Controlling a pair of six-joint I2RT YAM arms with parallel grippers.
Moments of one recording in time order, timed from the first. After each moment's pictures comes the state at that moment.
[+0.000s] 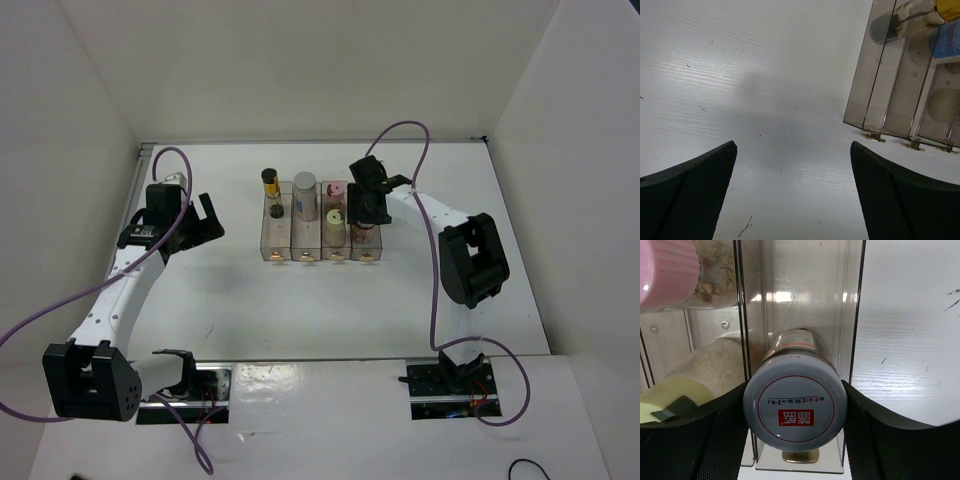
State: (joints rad) left arm -0.02 1.17 0.98 -0.60 0.01 -0.40; right arm 0.45 1.89 1.43 -0.57 0.21 0.41
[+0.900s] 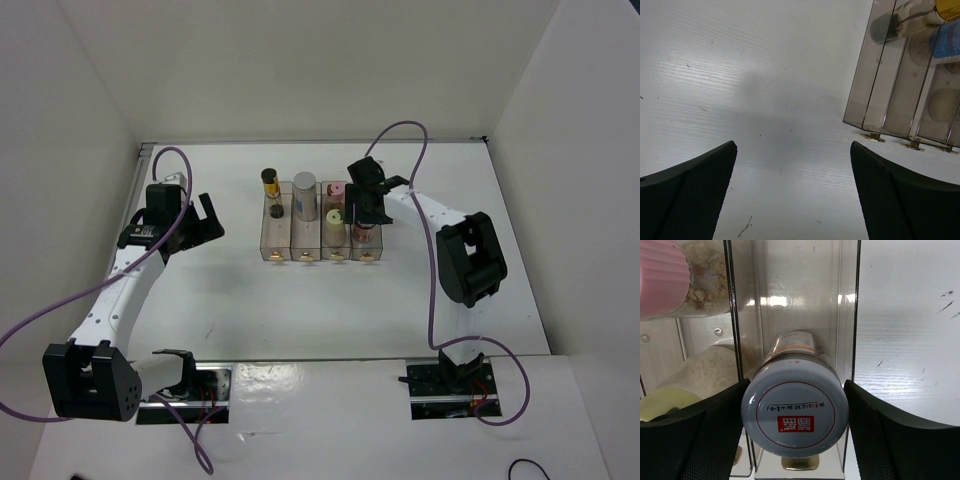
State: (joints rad) left arm -0.02 1.17 0.98 -0.60 0.01 -0.40; right arm 0.46 1.91 1.43 -0.56 0.25 0.42
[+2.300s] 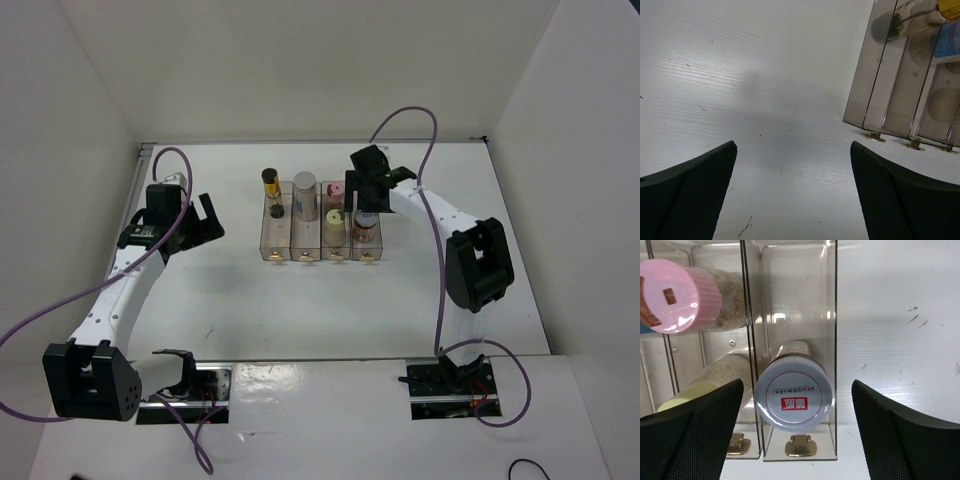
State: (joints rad) left arm -0.02 1.17 0.97 -0.60 0.01 -0.40; right arm 0.46 1.86 1.50 -0.61 0.29 0.42
